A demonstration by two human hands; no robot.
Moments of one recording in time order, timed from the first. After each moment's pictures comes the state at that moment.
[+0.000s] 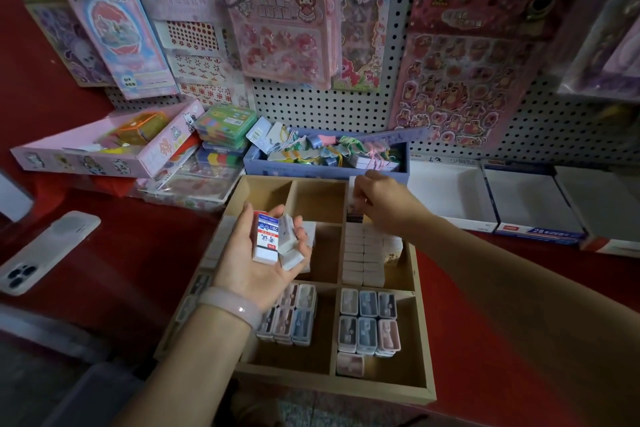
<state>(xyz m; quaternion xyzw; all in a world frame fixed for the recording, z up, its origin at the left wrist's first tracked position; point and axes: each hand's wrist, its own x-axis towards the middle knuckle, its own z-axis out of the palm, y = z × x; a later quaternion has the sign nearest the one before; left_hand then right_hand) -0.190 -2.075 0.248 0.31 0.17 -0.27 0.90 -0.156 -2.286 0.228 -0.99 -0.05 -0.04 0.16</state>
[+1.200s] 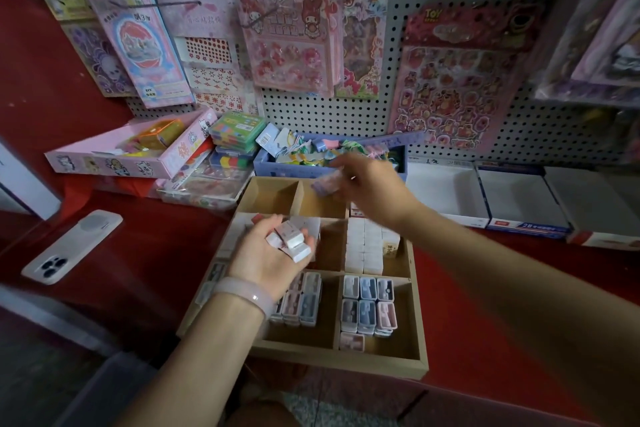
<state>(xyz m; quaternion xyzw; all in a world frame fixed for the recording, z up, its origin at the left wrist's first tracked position) -0.208 -2.080 0.259 0.33 0.21 -0.22 0.89 -0.199 -2.245 0.288 -0.92 -0.07 -0.12 0.36</state>
